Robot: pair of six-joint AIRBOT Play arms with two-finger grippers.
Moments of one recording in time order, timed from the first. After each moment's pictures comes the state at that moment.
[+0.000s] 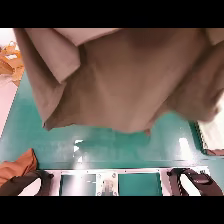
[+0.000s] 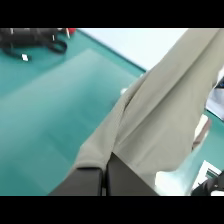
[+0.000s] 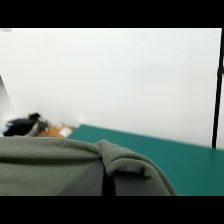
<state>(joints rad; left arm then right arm) -0.02 -1.06 1.95 0.64 -1.50 -1.27 -0.08 -0.75 1.64 -0.91 1.04 1.39</state>
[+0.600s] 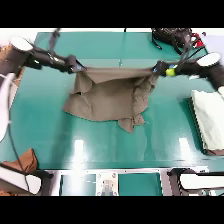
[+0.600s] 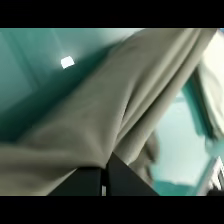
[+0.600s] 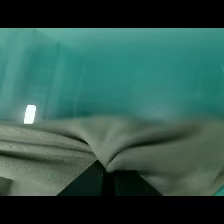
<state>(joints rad) -0.02 -1.73 1.64 0.59 -1.23 -1.10 -0.08 -1.53 1.33 -0.82 0.89 1.24</state>
